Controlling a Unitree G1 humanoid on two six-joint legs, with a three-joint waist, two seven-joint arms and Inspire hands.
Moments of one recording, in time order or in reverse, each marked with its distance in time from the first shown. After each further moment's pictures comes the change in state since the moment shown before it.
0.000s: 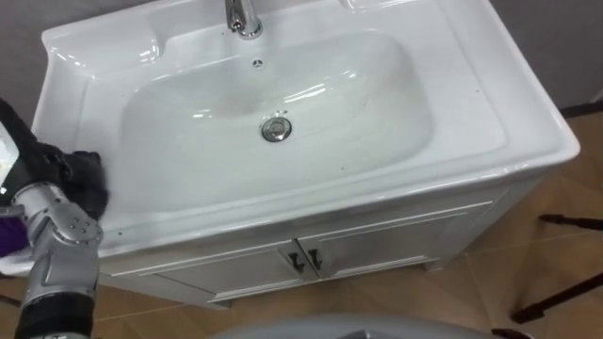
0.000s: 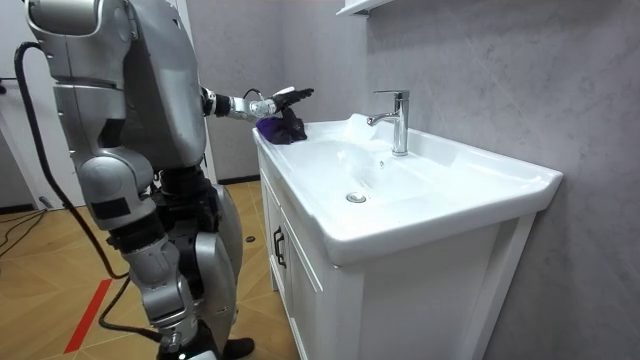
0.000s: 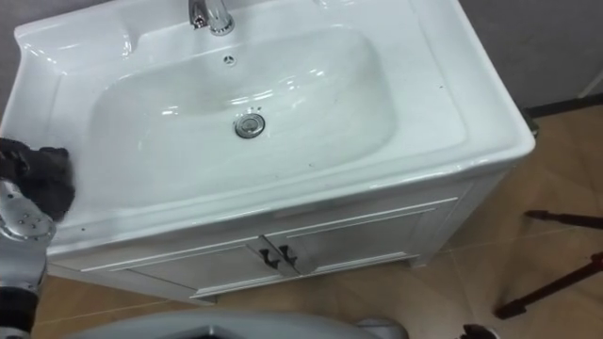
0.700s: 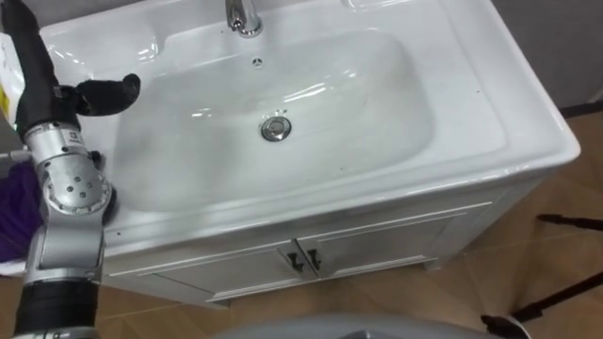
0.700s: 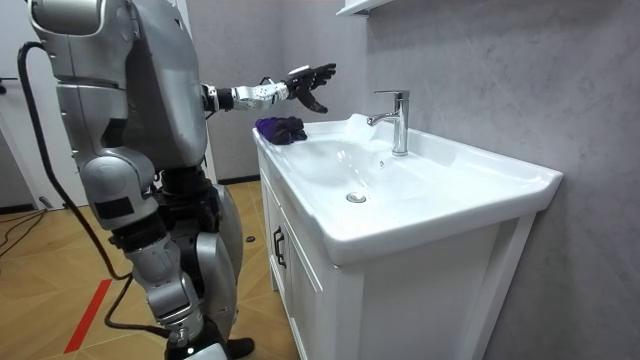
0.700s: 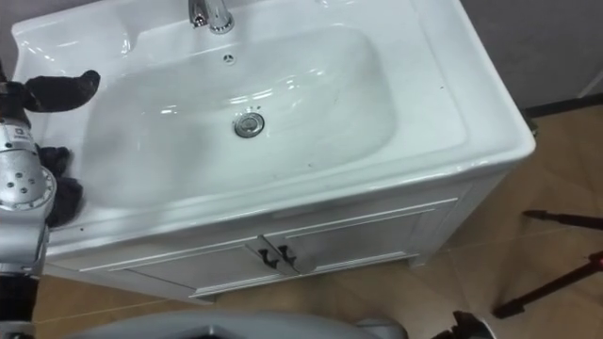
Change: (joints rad) left arm -0.015 0.000 -0.067 -0.257 -0.179 -0.100 -0.116; right arm 0.003 0.009 0.035 0.008 -0.042 -0.047 -0.012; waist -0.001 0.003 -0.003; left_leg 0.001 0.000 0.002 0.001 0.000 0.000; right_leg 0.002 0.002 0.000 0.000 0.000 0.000
